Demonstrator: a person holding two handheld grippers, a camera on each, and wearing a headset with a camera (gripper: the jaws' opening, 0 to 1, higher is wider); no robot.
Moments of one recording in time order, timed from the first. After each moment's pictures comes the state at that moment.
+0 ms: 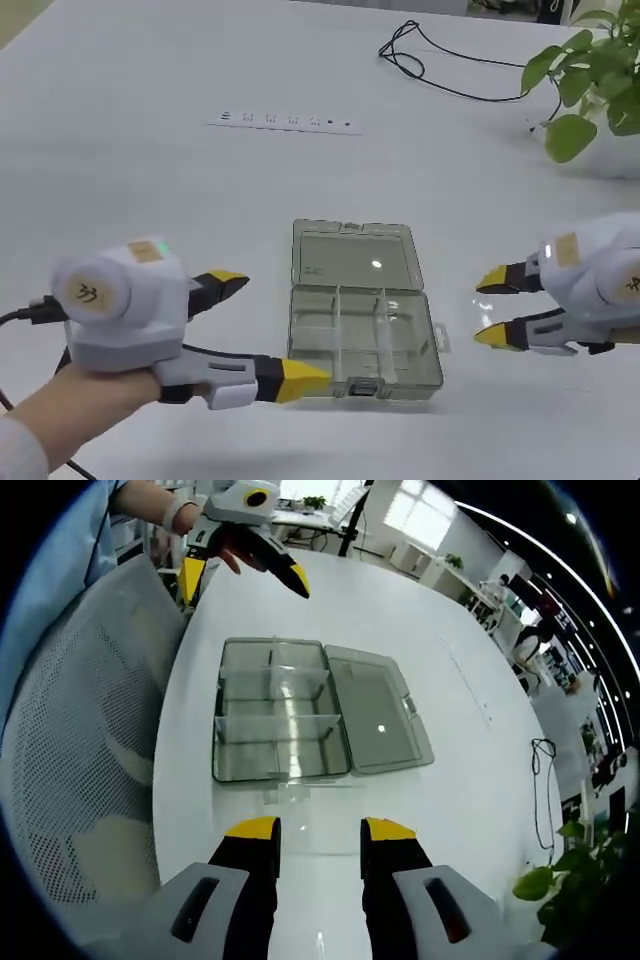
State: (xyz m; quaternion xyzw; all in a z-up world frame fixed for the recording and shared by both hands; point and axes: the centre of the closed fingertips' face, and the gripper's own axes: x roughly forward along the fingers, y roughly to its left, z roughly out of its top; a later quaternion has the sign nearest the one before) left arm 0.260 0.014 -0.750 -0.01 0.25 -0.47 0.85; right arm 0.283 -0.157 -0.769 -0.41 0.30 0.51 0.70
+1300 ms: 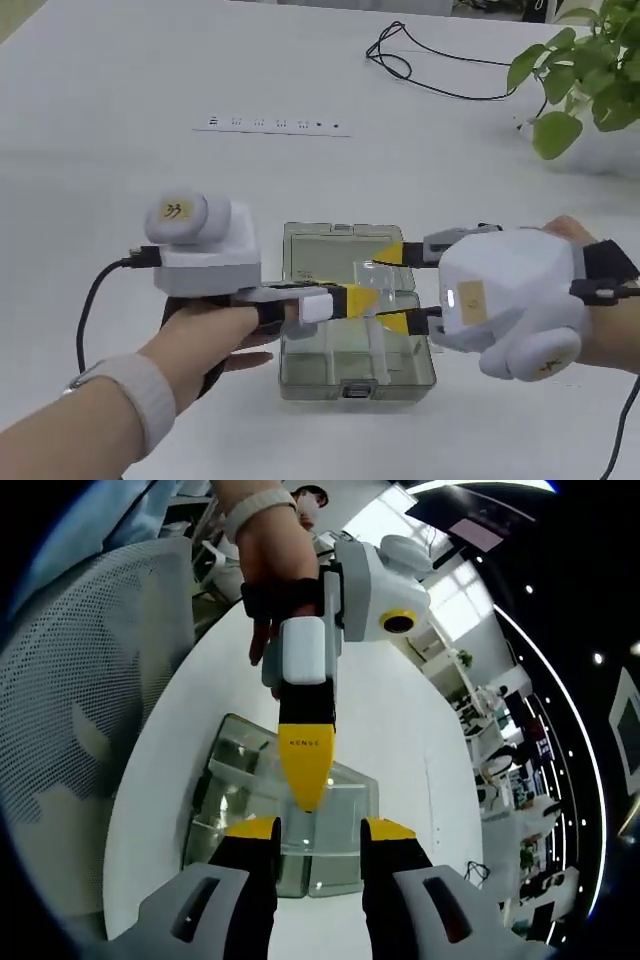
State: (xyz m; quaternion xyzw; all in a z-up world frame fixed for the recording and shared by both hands) left arm 0.281 -0.059 -0.733 -0.24 0.34 -0.45 0.79; right arm 0.282 -0.058 -0.733 -0.53 0.10 0.52 0.66
